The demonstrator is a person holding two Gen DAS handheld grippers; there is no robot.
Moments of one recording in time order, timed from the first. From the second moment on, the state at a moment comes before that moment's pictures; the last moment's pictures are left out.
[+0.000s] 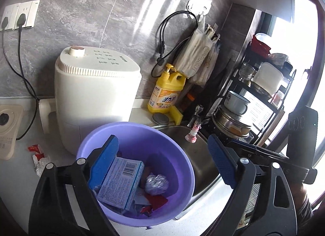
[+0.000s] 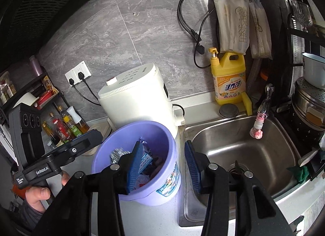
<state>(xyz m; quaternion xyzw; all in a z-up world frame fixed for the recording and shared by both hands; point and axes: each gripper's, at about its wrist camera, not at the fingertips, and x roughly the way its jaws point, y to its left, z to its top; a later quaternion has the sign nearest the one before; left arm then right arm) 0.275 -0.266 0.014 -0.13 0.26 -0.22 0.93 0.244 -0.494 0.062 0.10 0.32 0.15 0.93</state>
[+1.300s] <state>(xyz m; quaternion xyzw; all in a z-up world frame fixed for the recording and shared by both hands) 0.203 -0.020 -0.020 -0.14 0.31 -0.03 0.94 0.213 -0.268 0.024 0.06 0.31 0.13 0.94</state>
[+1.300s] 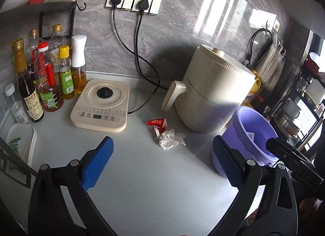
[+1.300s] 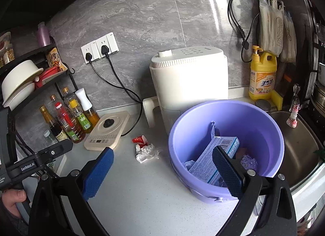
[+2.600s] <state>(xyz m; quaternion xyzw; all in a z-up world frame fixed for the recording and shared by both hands) 0.300 0.054 -0.092 -0.11 0.35 -0.11 0.92 0.309 -0.146 -0.096 -0.01 0.43 0.08 0.90</state>
